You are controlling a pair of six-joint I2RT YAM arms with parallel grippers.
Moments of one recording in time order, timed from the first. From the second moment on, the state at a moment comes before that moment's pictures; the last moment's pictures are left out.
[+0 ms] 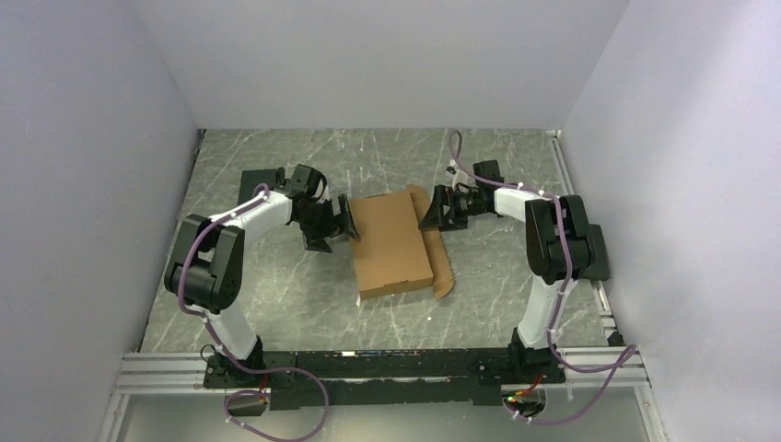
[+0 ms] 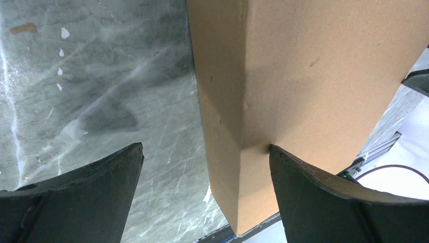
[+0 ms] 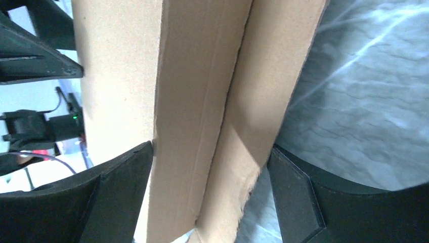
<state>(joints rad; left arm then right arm) -0.33 1.73 1.11 -0.53 0.38 -0.58 0.15 1.93 1.13 -0.24 -0.86 0.16</state>
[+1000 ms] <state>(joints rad) -0.33 1.52 0.99 -0.49 0.30 -0.56 0.23 1.78 1.17 -0.50 -0.71 -0.28</state>
